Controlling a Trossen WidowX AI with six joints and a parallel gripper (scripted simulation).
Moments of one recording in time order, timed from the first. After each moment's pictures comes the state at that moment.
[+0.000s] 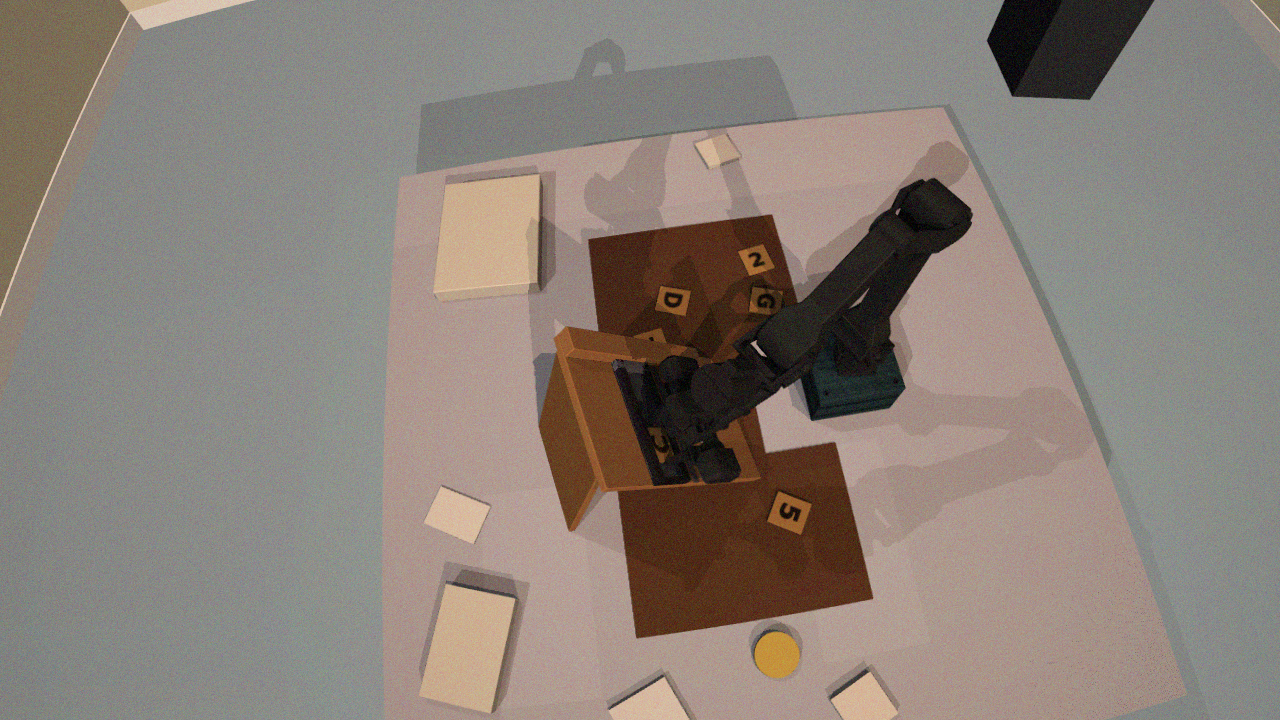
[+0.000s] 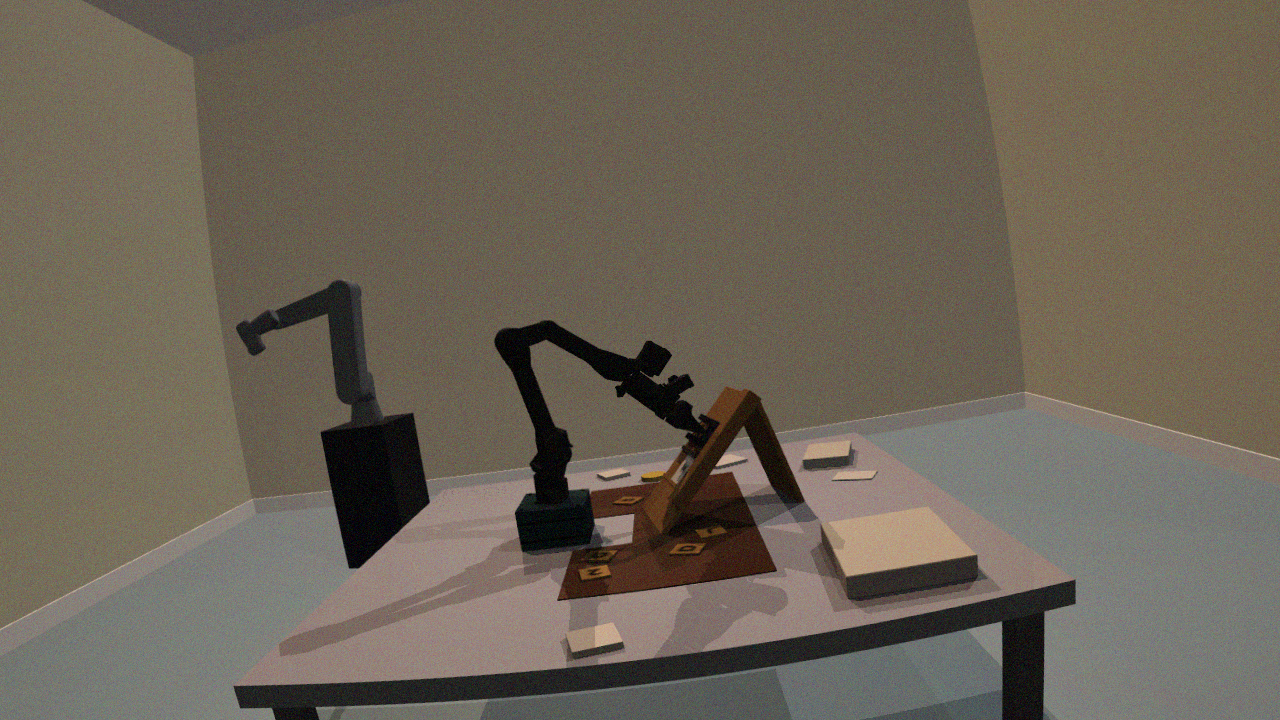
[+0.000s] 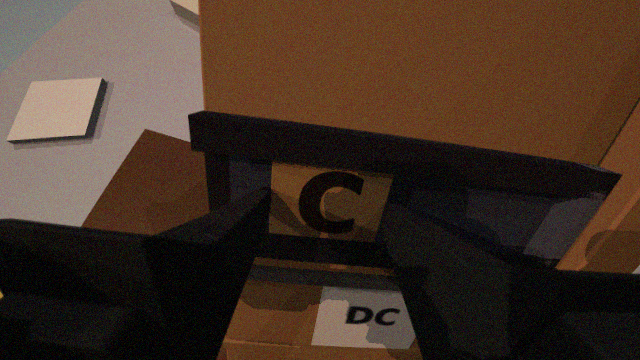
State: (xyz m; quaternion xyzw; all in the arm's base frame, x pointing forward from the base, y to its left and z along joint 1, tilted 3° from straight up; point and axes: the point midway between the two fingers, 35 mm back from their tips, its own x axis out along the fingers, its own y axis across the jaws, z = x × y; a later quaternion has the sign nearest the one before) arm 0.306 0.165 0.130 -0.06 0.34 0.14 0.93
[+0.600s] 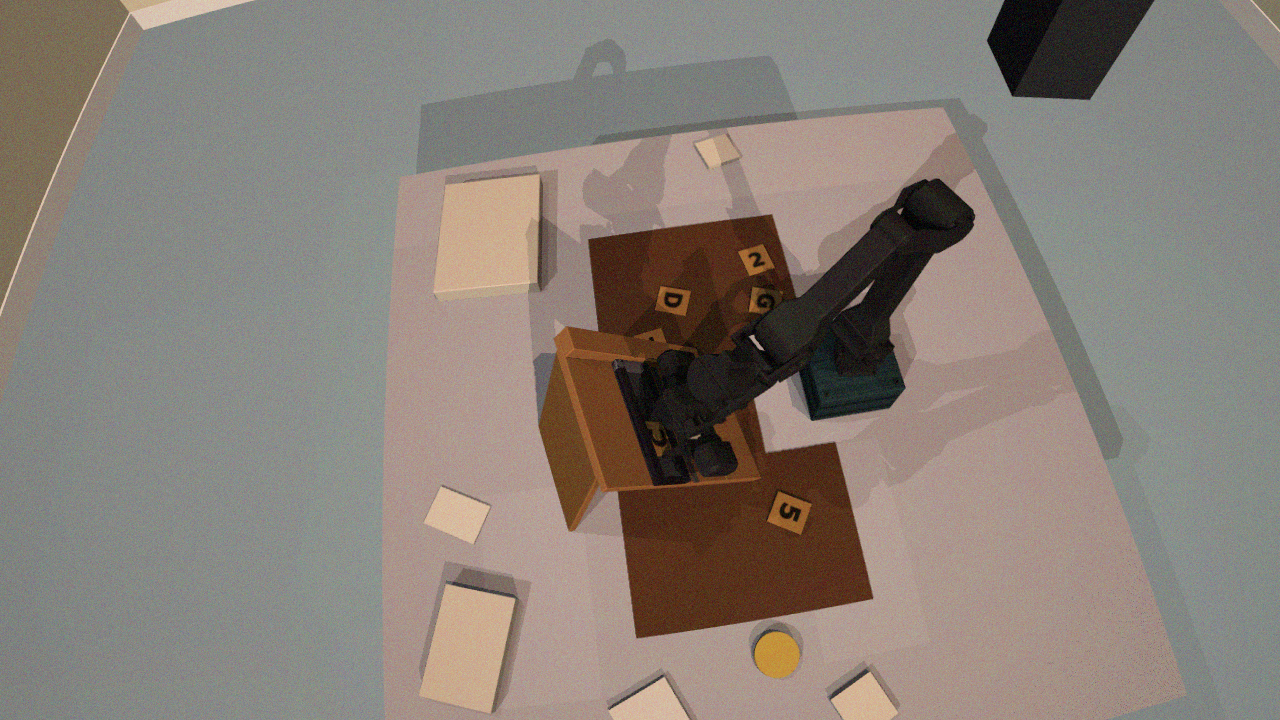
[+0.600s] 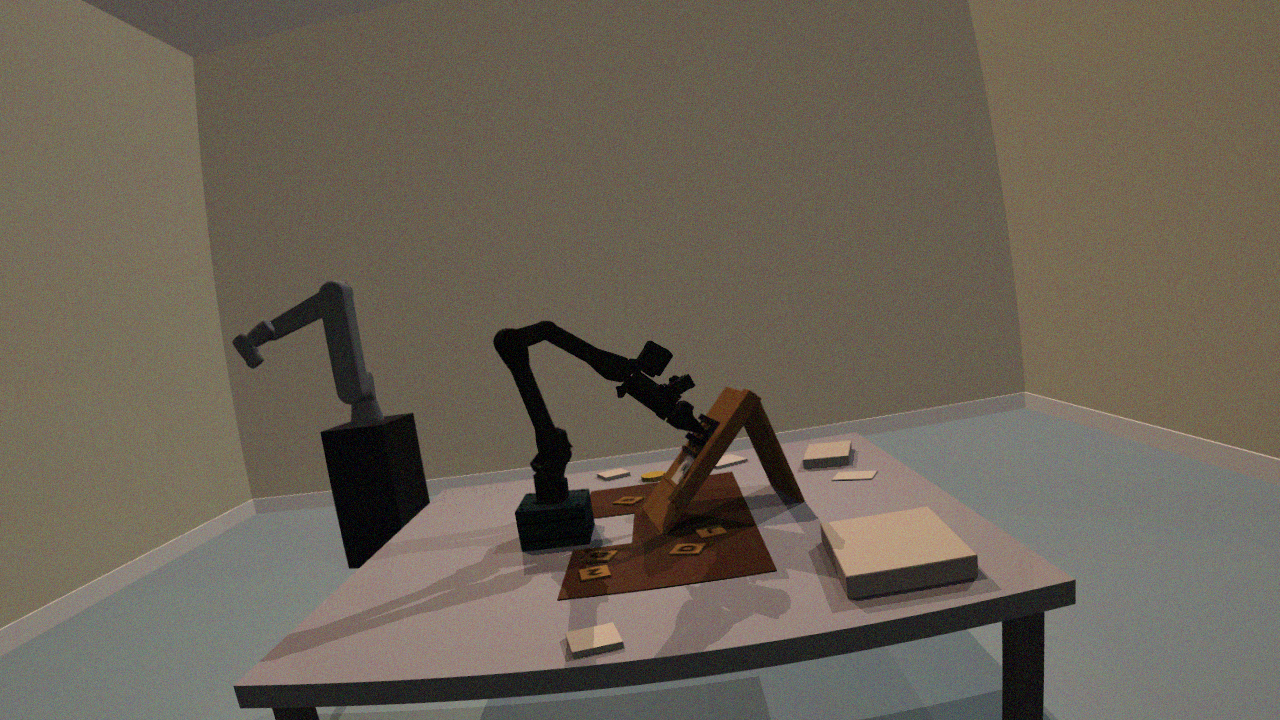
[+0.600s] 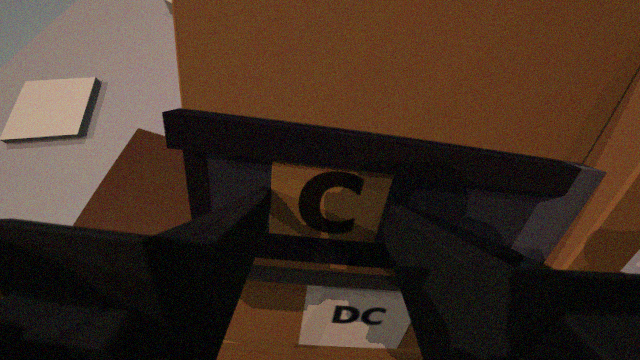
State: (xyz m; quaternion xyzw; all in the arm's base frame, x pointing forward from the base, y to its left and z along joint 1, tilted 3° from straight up) arm 0.309 0.155 0.130 -0.06 0.34 0.14 0.93
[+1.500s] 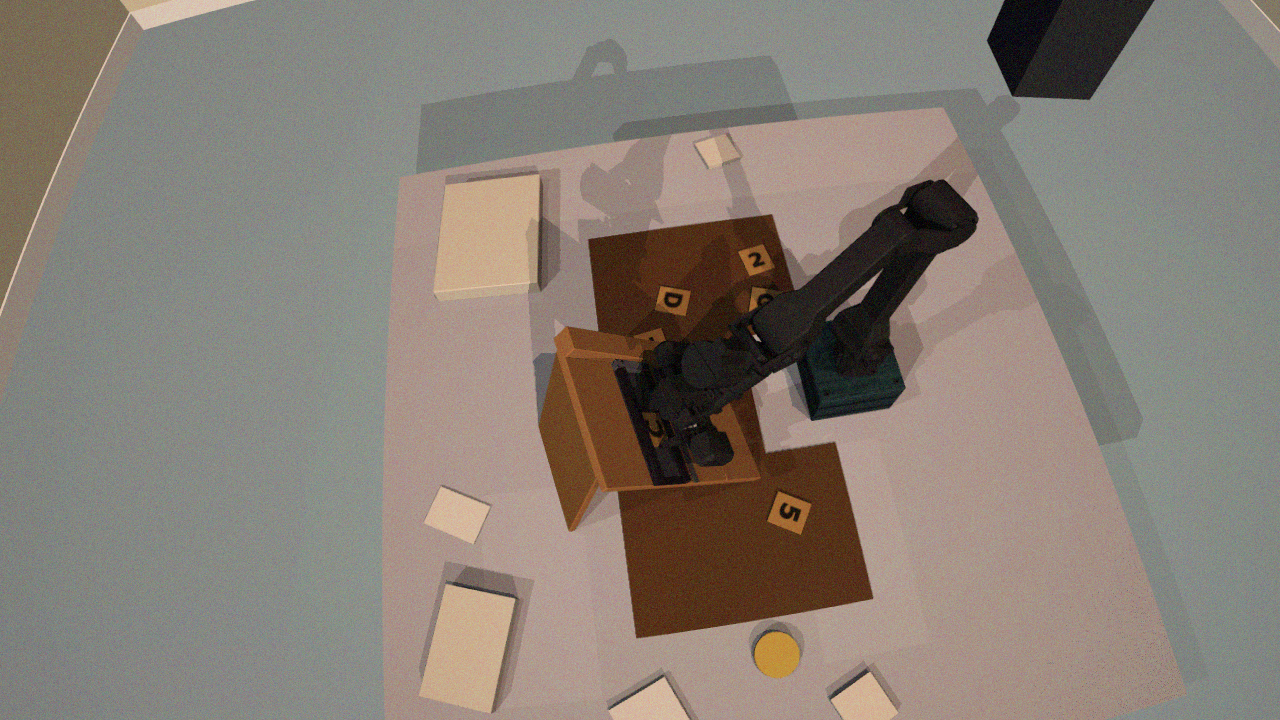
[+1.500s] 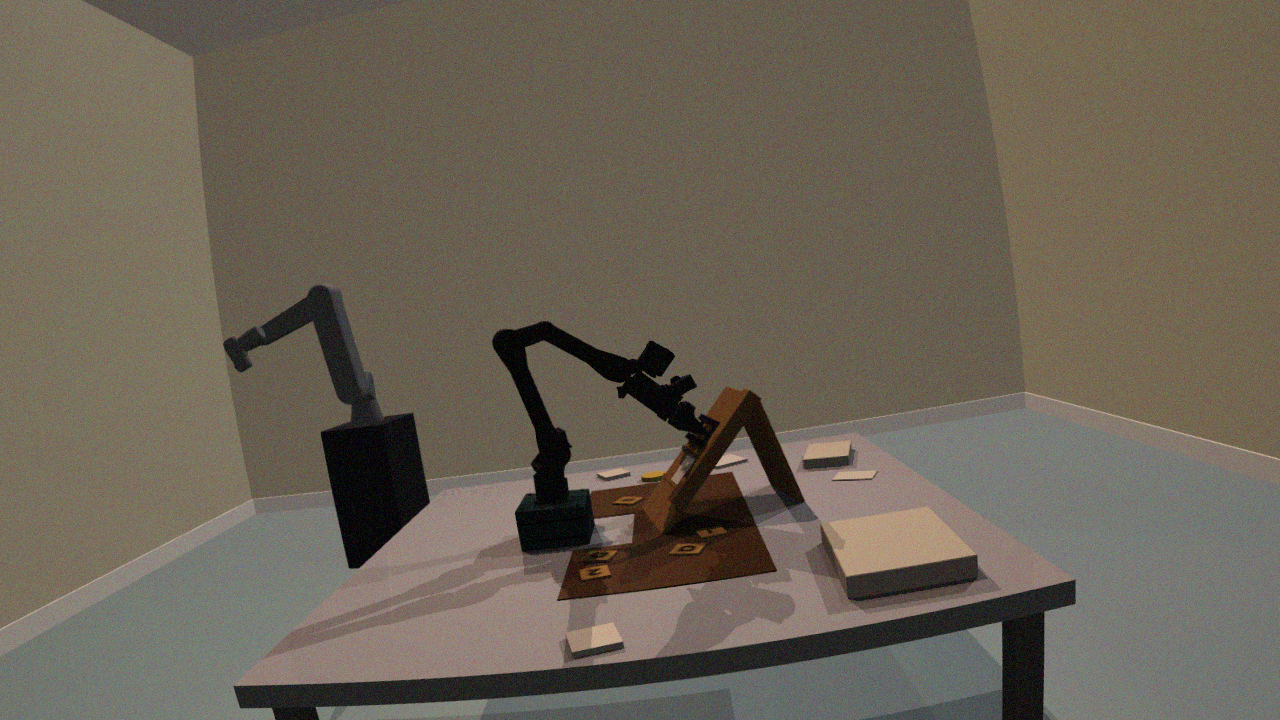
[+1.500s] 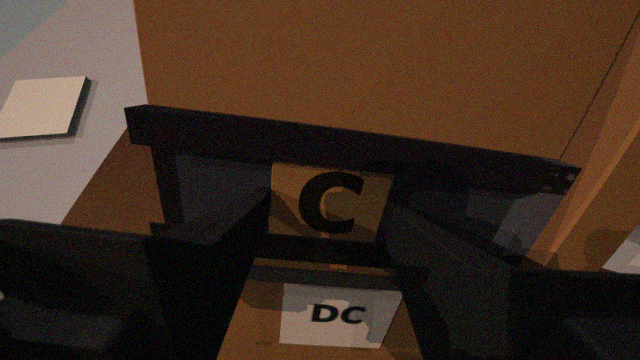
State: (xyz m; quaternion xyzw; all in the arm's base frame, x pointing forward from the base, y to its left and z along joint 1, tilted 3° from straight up) arm 0.314 0.141 0.130 -0.06 0.34 0.14 0.93
